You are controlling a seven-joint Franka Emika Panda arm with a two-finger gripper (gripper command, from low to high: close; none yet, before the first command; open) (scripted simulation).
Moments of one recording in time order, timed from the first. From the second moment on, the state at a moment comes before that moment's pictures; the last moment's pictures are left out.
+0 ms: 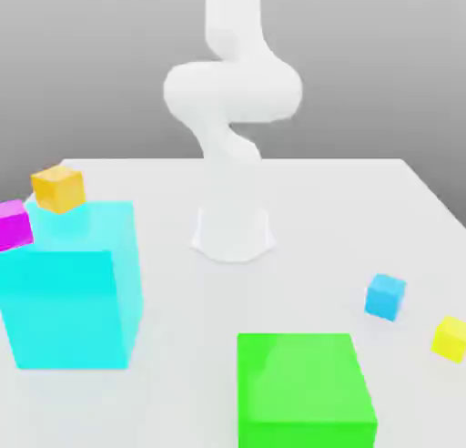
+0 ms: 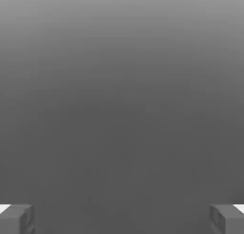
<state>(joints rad) 0.05 -0.74 0.01 -2.35 0.03 2.34 0.77</state>
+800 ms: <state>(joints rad) 0.51 -0.17 0.27 -2.79 0.18 2.76 0.57</state>
